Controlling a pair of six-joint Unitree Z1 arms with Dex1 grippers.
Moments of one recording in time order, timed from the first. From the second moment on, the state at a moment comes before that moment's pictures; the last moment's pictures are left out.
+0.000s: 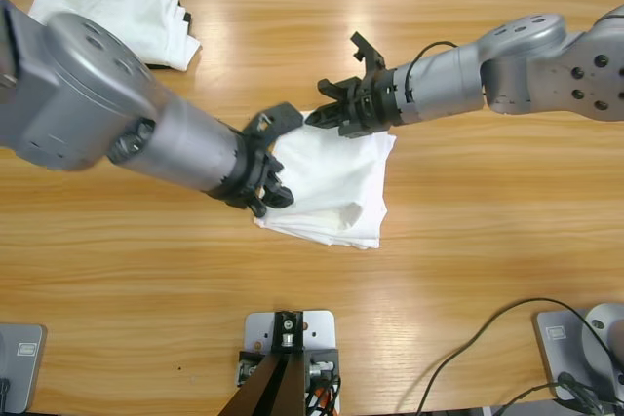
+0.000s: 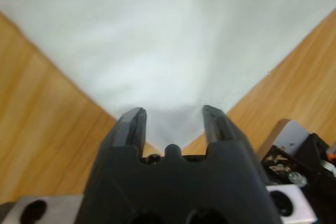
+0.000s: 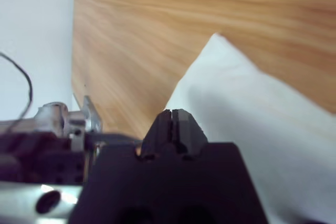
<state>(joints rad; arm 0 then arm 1) -0.96 1.91 -1.18 0.41 -0.13 -0.16 0.58 1.92 -0.69 -0.49 0.61 0.76</state>
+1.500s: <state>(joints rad) -1.06 1.97 -1.13 0.34 -0.09 -0.24 0.38 1.77 -0.21 -0.82 0.35 0.74</state>
